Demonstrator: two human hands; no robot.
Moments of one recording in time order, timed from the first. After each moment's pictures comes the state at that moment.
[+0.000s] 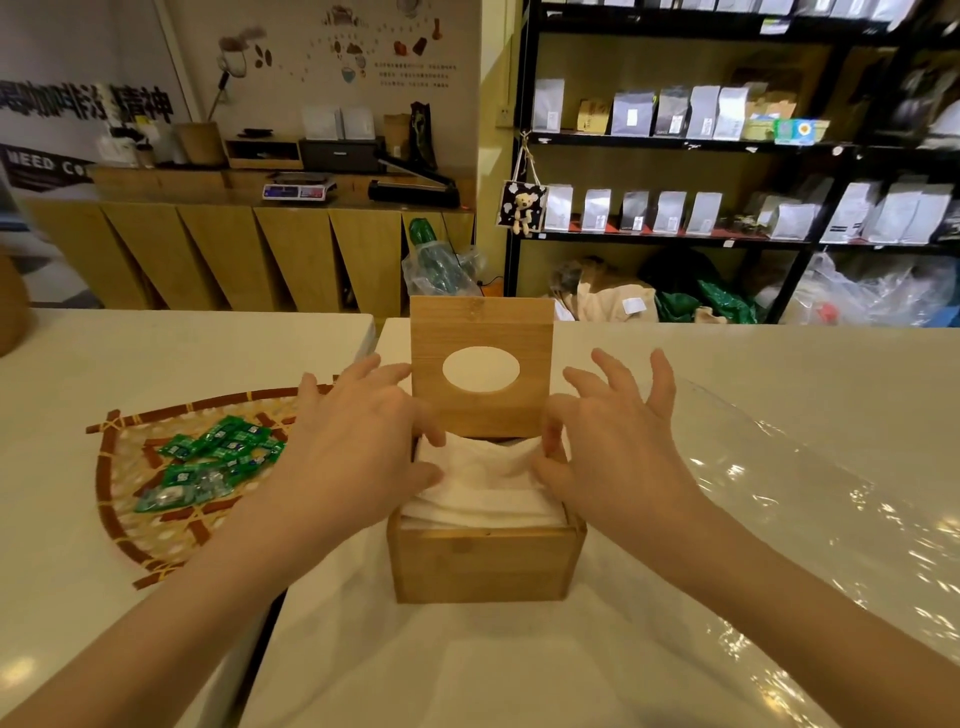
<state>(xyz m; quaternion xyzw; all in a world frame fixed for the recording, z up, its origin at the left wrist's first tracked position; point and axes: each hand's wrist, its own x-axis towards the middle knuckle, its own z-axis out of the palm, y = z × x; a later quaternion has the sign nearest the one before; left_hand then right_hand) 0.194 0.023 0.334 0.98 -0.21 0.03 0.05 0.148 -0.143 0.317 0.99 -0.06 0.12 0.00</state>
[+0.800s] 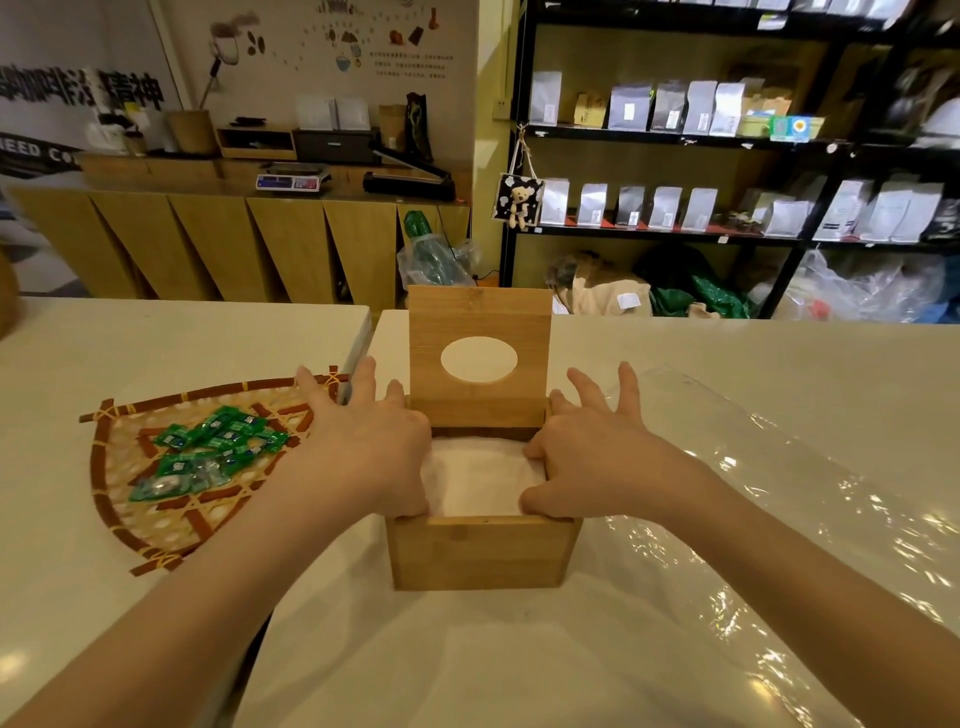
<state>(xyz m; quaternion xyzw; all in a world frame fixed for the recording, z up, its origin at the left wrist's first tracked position) 0.207 0.008 0.325 0.96 -0.20 -0.13 -0.15 0.160 -0.148 0.314 0.99 0.00 -0.09 0.06</state>
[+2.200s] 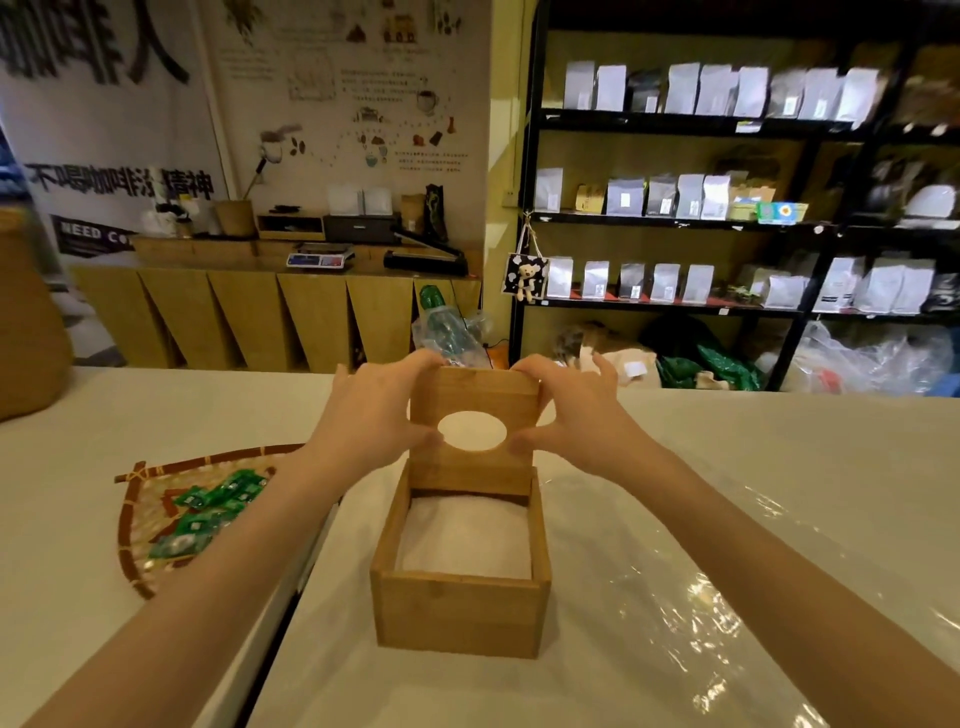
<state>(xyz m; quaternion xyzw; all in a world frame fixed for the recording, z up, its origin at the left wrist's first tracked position) 0.247 0.009 0.346 0.94 -0.22 0.13 0.20 0.197 -0.175 0.350 0.97 0.05 0.18 -0.18</state>
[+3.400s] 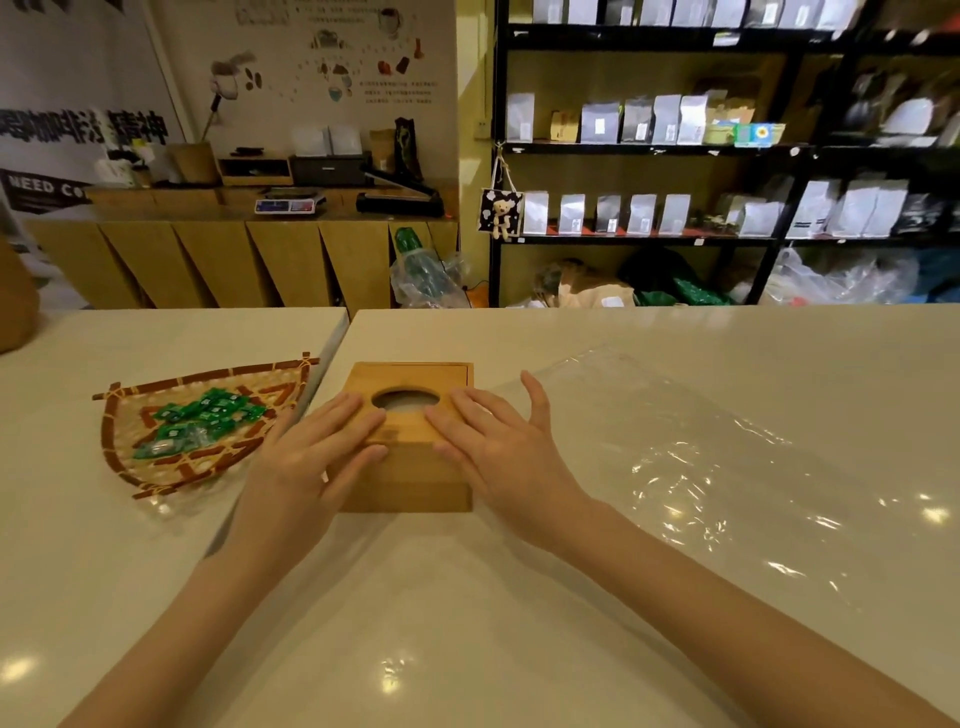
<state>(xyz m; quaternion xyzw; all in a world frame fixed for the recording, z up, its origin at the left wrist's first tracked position) 0.146 0.046 0.248 0.89 -0.30 0.25 0.24 0.101 -0.157 0.258 0.97 0.13 0.23 0.00</state>
